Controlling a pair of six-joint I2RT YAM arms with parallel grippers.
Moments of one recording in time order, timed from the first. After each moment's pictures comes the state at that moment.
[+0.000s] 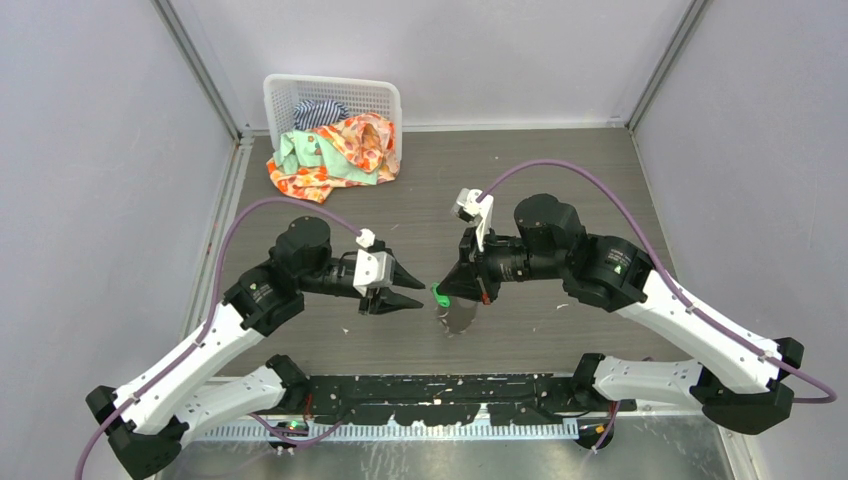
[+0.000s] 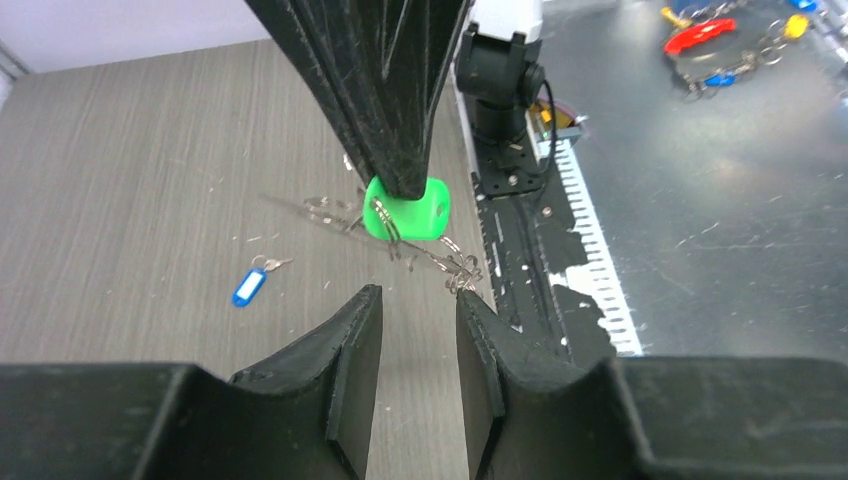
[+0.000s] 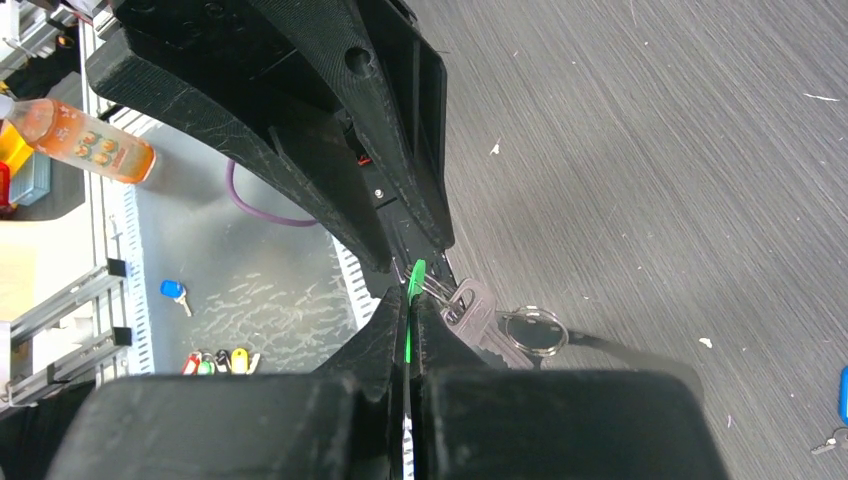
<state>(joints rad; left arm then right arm) -0.79 0.85 0.95 -0.36 0.84 0.33 0.99 1.06 1.33 -0.69 -0.37 0.24</state>
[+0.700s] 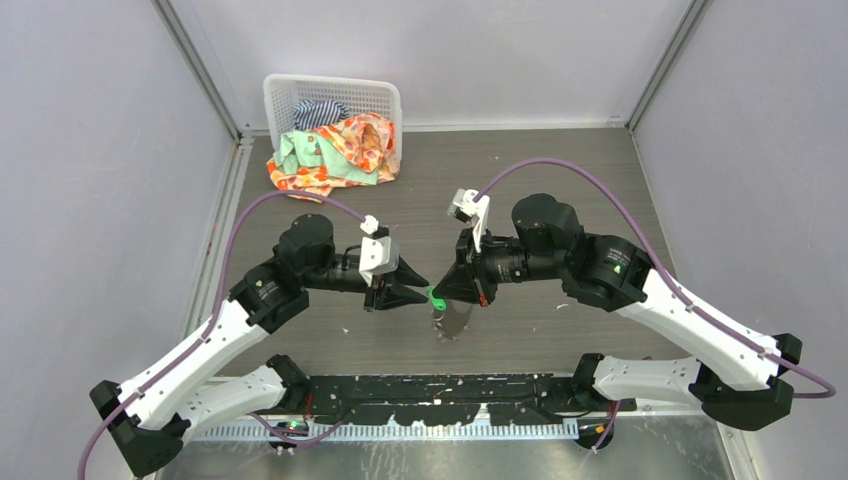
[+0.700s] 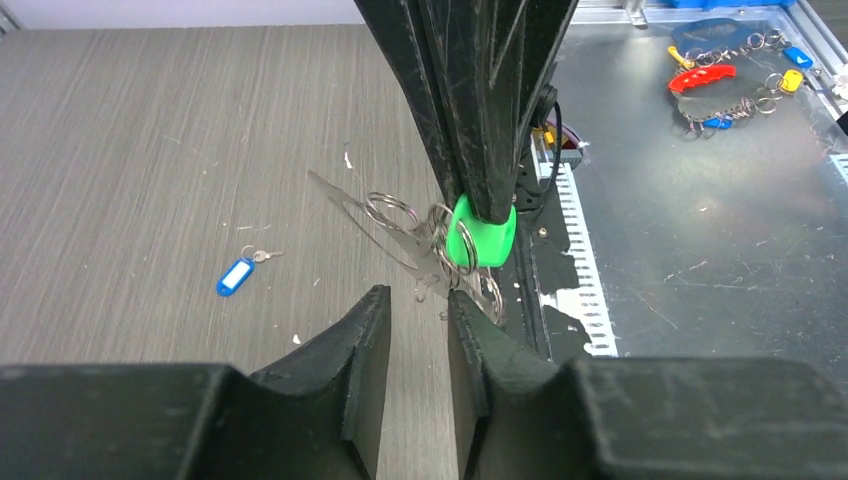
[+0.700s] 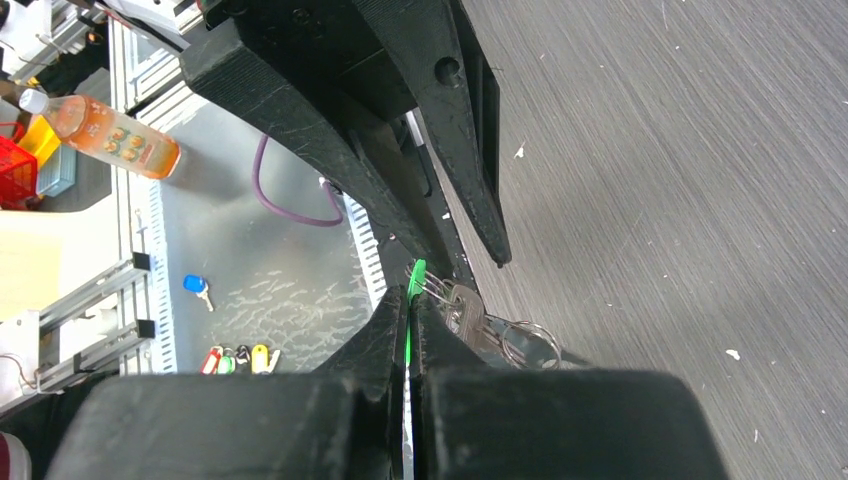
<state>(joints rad) -0.79 0.87 0.95 -0.30 0.80 0.19 1.02 1.08 1.35 -0.69 -0.38 0.27</state>
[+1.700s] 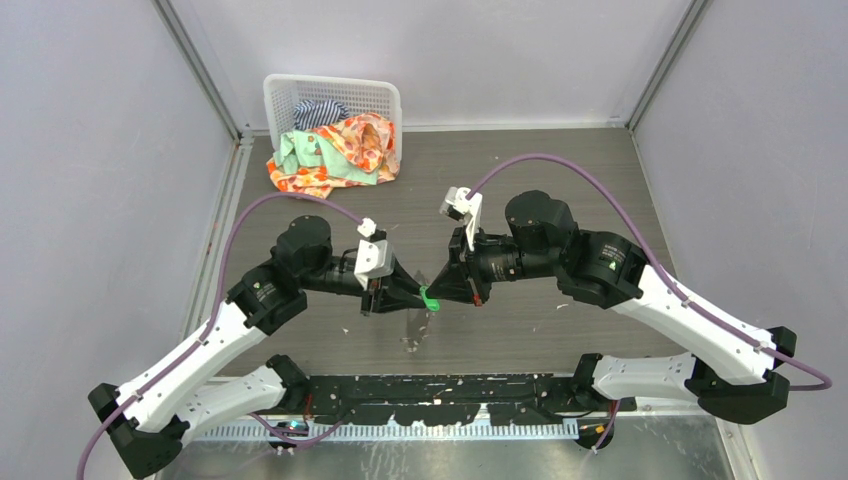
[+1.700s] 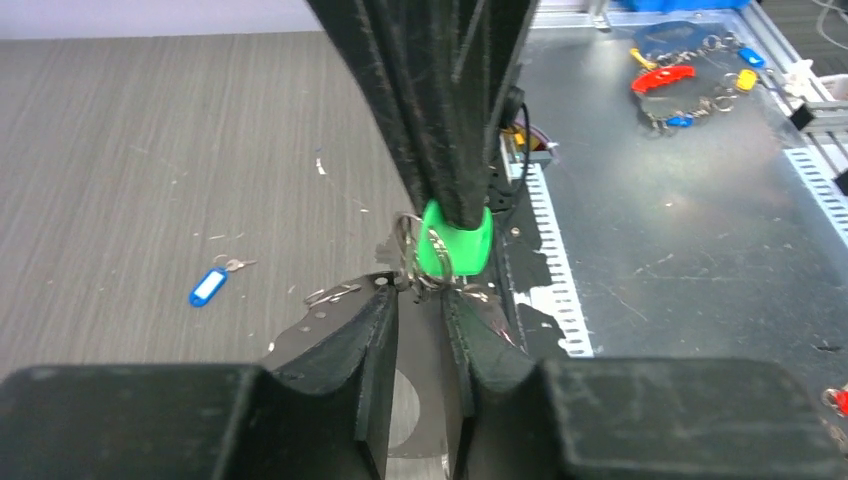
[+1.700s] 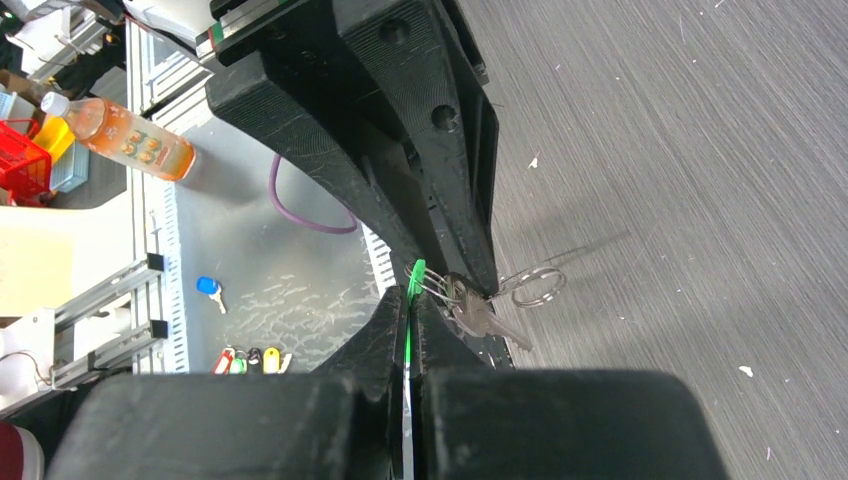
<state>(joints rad) -0.79 0.86 0.94 -0.31 0.88 0.18 1.05 1.11 1.40 -0.69 -0.38 0.29</state>
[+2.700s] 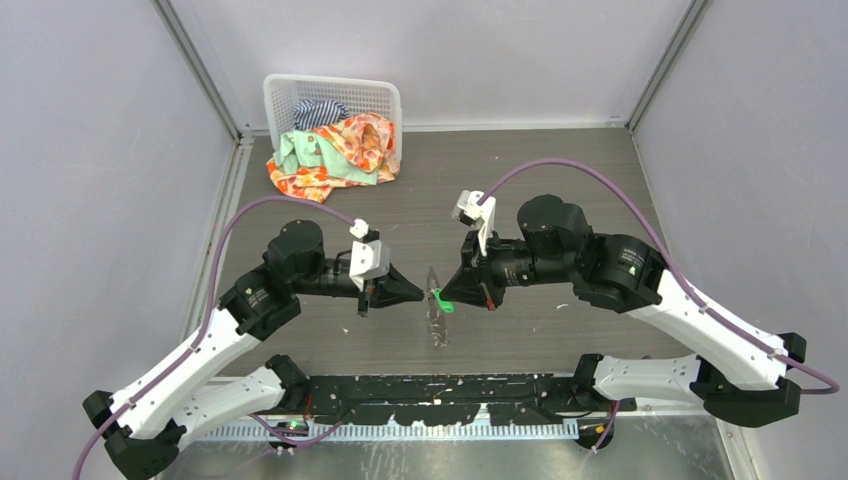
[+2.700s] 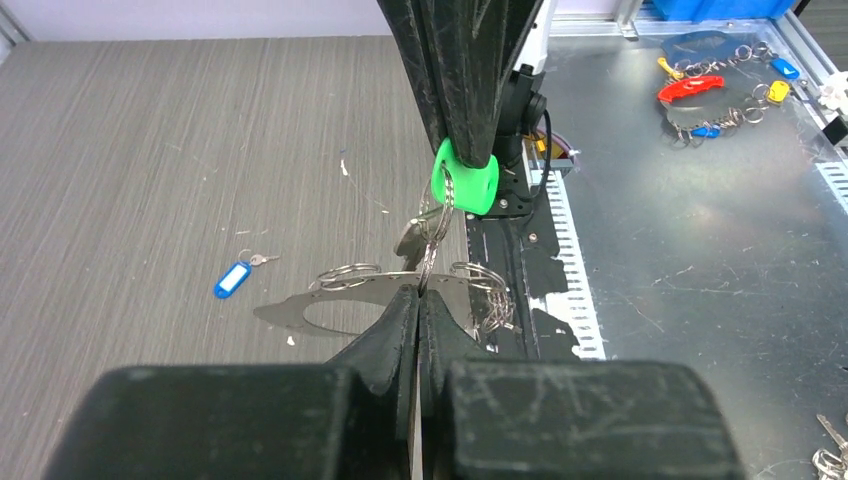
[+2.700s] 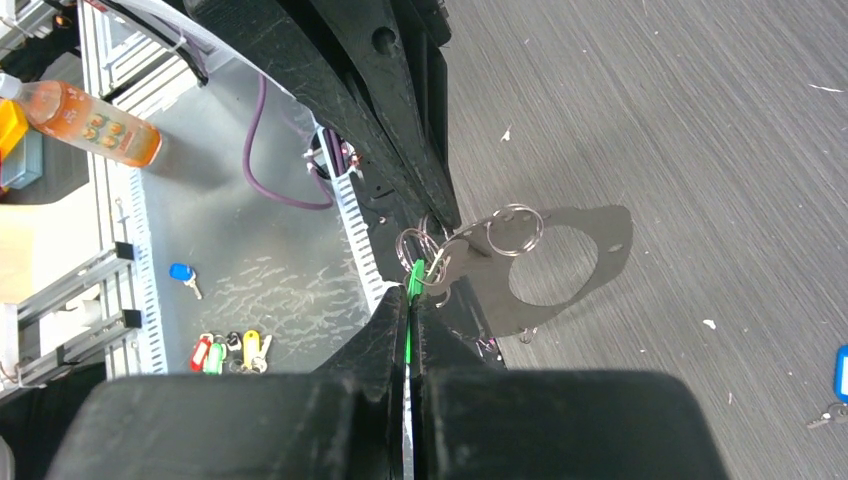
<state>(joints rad) -0.79 0.82 0.94 -0.31 0.79 0.16 1.06 1.08 1.43 -0.80 -0.31 0.25</state>
